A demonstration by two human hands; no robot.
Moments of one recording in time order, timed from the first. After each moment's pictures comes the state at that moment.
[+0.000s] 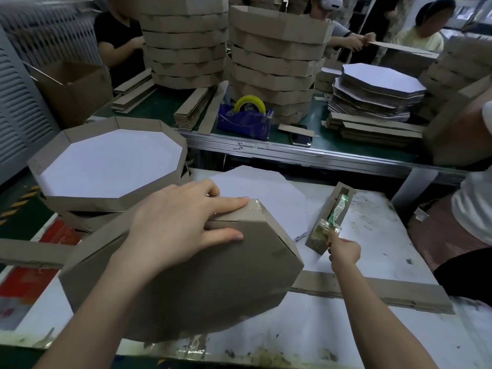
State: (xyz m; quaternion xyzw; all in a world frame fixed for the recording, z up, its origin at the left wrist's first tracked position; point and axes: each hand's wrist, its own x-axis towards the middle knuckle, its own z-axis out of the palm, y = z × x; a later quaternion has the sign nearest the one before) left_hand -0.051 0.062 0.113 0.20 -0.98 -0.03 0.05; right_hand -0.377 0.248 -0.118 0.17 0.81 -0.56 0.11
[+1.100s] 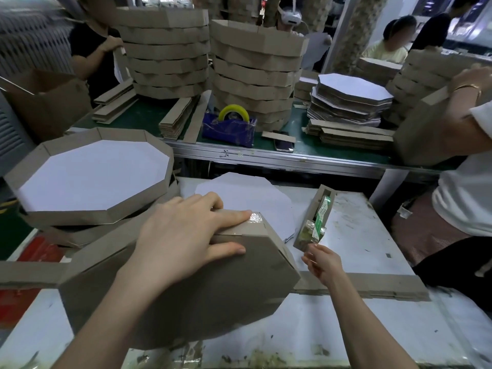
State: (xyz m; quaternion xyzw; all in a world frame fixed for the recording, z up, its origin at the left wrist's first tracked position) left_hand -0.050 0.076 0.113 0.16 -0.98 -0.02 0.08; right_hand -0.333 0.263 -0.100 0.18 0.71 -0.63 0.27
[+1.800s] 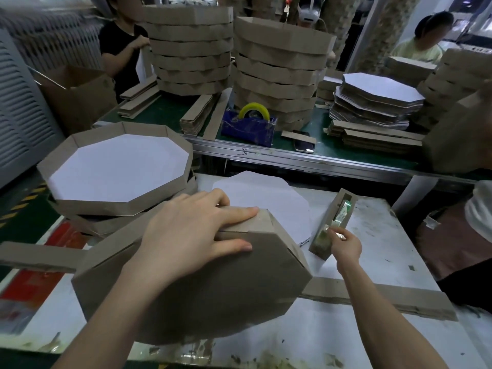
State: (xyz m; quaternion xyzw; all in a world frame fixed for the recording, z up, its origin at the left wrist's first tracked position) left_hand -0.041 0.064 0.112 0.19 -0.98 -0.03 0.06; right_hand -0.366 0.238 -0.095 0.03 0.82 -0.56 0.09
